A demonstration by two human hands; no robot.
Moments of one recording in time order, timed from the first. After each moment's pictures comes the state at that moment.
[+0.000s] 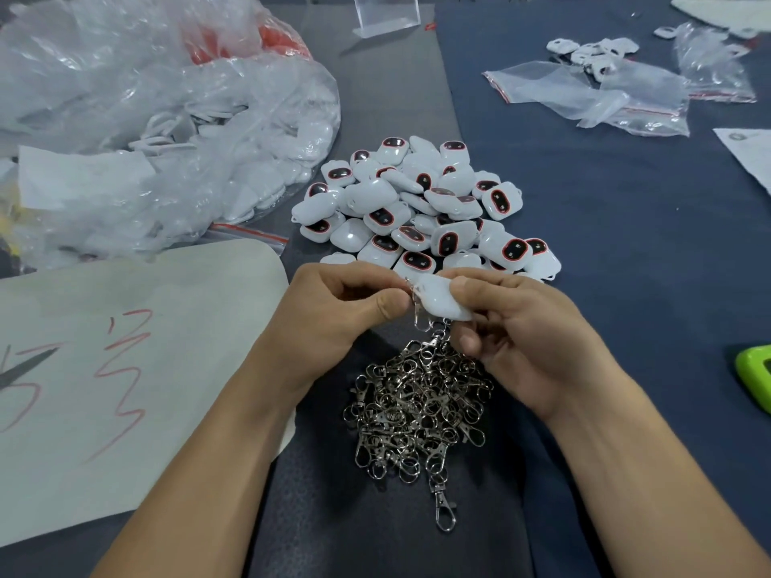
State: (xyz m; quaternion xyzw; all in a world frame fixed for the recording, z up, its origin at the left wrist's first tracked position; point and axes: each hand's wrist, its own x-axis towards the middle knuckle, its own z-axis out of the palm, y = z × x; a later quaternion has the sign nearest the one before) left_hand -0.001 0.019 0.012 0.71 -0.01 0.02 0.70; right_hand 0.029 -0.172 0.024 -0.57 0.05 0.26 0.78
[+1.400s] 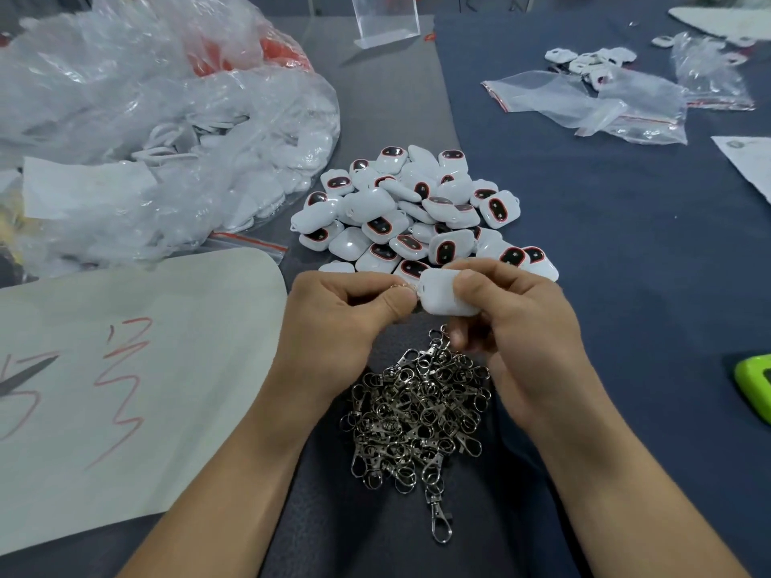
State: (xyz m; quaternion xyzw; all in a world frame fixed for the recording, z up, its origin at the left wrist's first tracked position) left_hand -0.001 0.002 0.009 0.76 0.04 0.13 0.64; right_hand 0.024 -0.164 0.024 -0.61 0.05 0.12 0.78
